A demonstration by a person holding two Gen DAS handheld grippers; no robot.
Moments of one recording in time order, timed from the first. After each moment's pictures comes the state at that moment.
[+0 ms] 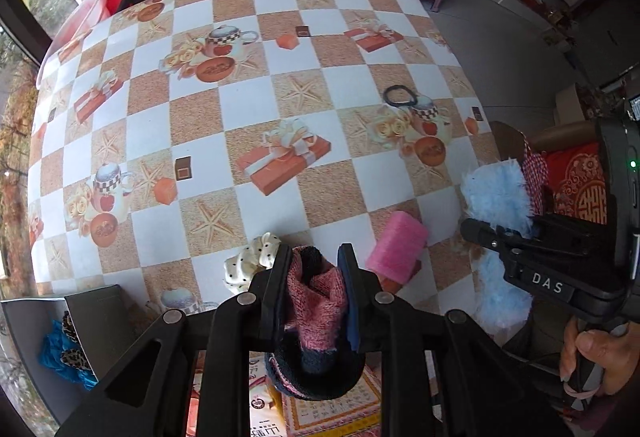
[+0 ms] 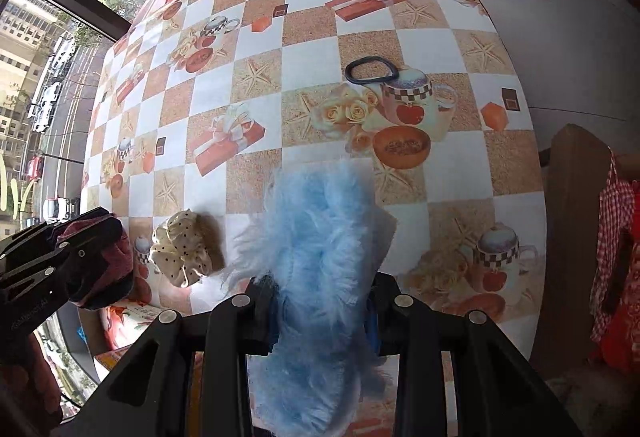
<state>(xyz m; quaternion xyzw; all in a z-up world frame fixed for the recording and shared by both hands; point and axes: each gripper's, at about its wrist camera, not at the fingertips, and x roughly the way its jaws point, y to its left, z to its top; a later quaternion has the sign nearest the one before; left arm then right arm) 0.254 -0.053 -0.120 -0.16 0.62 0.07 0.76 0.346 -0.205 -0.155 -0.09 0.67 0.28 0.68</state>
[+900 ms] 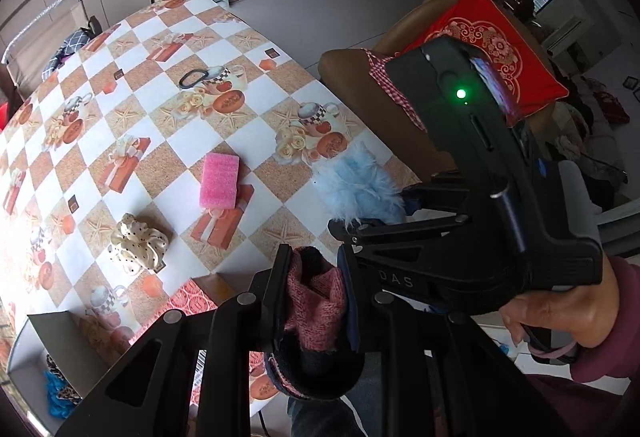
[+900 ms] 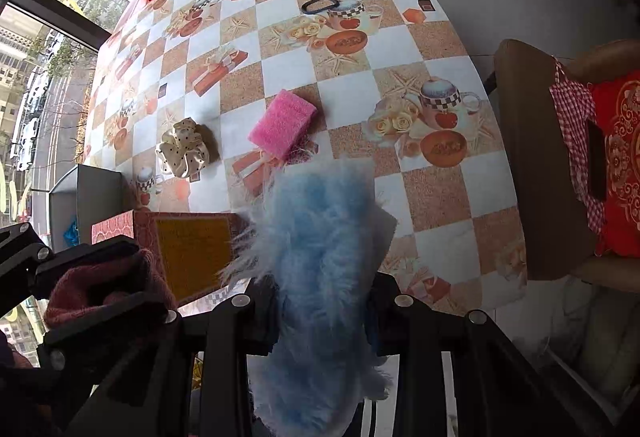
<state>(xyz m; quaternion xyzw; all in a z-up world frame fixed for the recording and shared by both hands) 0.170 -0.196 -0.058 -0.05 0.60 -0.17 0.78 0.231 -0.288 -0.121 -0.06 0.68 0.22 0.69</state>
